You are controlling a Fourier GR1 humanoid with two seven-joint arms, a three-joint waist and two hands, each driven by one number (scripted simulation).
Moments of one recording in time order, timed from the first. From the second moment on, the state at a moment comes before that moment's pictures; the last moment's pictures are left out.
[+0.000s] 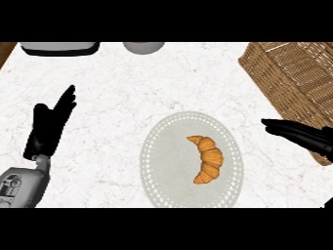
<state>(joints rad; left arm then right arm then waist) -0.21 0.32 -0.09 -1.39 0.03 0.12 0.24 -0.10 -0.79 0.17 -1.84 0.05 0.50 -0.22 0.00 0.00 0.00</state>
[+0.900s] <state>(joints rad) -0.21 0.28 -0.01 -1.39 -0.03 0.05 0.23 -0.11 -0.47 0.17 -1.71 0.35 0.45 -0.23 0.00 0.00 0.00</state>
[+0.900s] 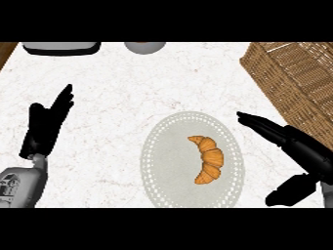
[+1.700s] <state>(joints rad) -0.20 0.22 0.02 -1.40 -0.10 0.03 0.23 -0.17 -0.26 0.22 -1.51 0.59 0.37 -0.33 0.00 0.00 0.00</state>
